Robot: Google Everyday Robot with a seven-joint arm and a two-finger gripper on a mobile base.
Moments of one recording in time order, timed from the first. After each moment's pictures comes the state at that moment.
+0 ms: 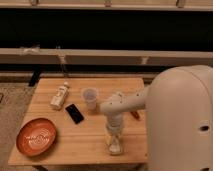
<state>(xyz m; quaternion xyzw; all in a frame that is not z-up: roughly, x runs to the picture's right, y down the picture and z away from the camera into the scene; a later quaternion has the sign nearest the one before) 0.057 0.277 0.796 -0.37 0.25 0.42 0.79</state>
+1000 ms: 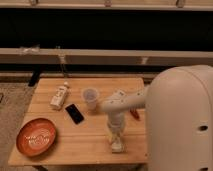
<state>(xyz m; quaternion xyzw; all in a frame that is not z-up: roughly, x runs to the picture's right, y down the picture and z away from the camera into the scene) 0.069 0.262 0.805 -0.35 0.25 0.43 0.79</state>
